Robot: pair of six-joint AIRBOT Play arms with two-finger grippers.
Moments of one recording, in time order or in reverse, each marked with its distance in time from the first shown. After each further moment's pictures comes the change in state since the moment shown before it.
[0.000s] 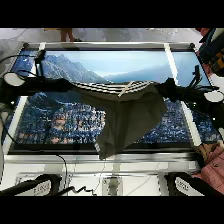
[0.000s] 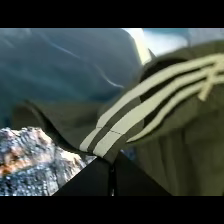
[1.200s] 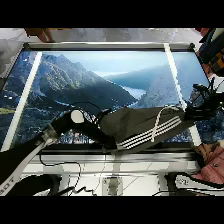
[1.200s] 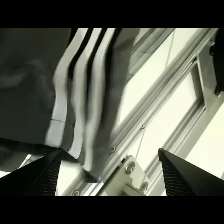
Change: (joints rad) left arm -0.641 0.015 -0.385 -0.058 -0.121 -0.183; right arm -0.207 -0.183 0.296 -1.041 0.721 -0.093
